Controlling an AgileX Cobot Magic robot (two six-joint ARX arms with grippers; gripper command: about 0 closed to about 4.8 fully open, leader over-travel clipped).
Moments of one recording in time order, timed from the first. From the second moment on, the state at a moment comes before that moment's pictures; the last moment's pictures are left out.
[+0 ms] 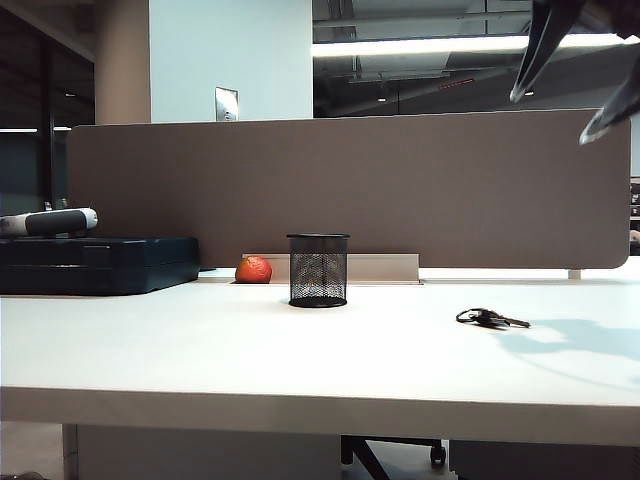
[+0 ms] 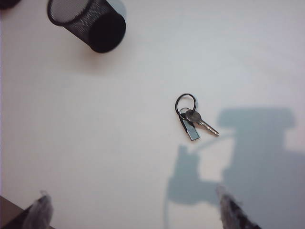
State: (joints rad) left arm -0.01 0.01 0.32 -0.29 0.44 -0.06; right arm 0.05 1.43 1.37 -0.80 -0.42 0.14
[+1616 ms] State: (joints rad) left arm -0.01 0.01 0.32 -0.38 0.44 -0.06; right arm 0.12 2.01 1.45 -0.54 -0.42 0.14
